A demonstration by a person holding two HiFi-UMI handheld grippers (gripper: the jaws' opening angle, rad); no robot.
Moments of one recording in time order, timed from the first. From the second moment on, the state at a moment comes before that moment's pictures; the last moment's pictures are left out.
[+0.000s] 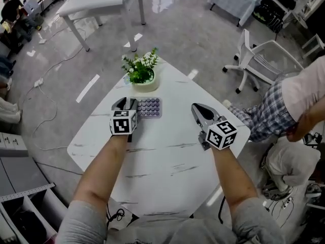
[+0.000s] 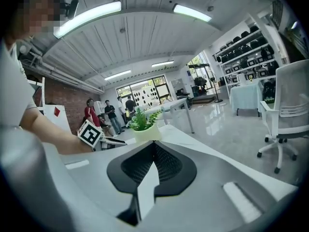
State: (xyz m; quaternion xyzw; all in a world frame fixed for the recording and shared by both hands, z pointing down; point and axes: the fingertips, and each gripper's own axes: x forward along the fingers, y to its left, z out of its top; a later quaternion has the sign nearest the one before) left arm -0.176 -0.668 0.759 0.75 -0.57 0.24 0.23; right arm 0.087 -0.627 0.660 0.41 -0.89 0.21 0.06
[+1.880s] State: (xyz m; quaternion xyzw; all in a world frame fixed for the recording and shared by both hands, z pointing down) left arm -0.131 -0.271 0.391 0.87 -0.48 -0.04 0.10; right arm 0.111 -0.348 0.404 0.37 -0.92 0.12 0.07
